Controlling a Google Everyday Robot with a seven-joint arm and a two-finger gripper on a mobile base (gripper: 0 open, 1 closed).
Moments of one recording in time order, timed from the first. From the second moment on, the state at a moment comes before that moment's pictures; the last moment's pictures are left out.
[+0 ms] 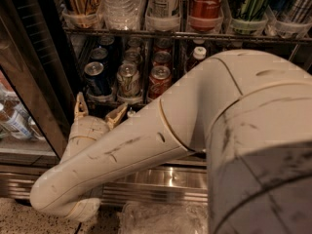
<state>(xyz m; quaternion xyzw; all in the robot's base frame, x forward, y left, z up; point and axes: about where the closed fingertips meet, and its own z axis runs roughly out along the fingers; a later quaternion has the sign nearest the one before) 0.569 0.140 0.821 0.13 0.69 0.07 0.71</state>
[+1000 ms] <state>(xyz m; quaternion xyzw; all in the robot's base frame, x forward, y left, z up) 0.598 0.139 0.834 0.09 0.68 0.04 0.72</state>
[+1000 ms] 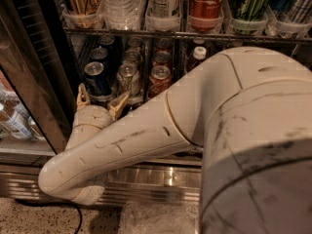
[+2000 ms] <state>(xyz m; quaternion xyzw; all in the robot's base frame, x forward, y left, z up) 0.634 0.163 0.845 0.06 0.67 0.04 0.74</state>
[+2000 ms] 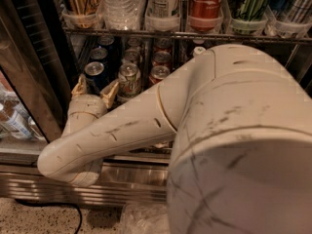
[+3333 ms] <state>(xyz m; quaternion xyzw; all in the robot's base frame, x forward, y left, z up) 0.644 0.161 0.843 0.06 0.68 0.04 0.73</state>
